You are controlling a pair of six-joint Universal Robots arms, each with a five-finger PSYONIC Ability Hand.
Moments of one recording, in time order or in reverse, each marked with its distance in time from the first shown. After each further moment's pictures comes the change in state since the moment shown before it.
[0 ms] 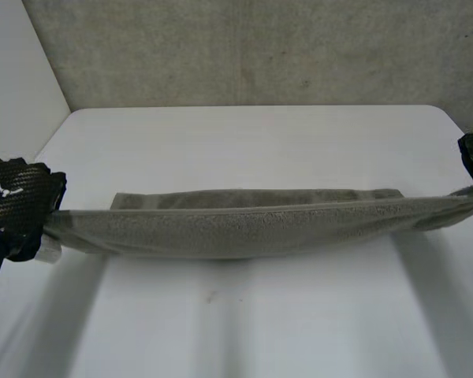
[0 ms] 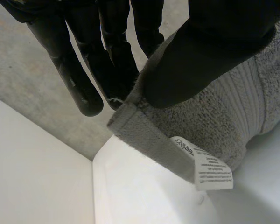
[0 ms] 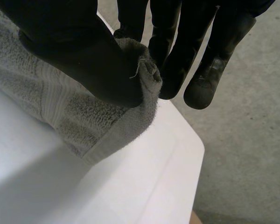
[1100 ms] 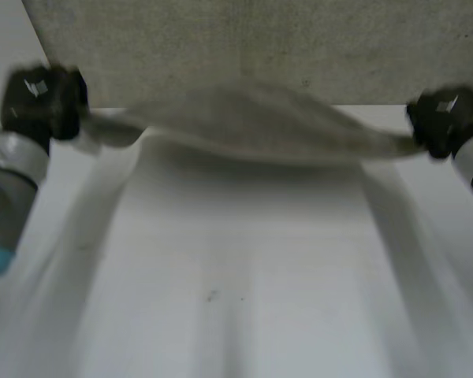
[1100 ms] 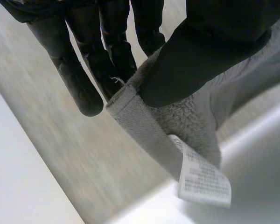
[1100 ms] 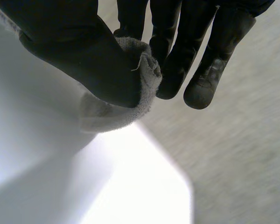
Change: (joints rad) left arm -0.078 -0.584 0.408 0.448 -0.061 -0.351; right arm 0.217 0.453 -0.159 -0.497 0.180 0.148; left_hand 0.012 0.001 0.001 0.001 0.007; right_hand 0.007 0.000 0.000 0.000 0.000
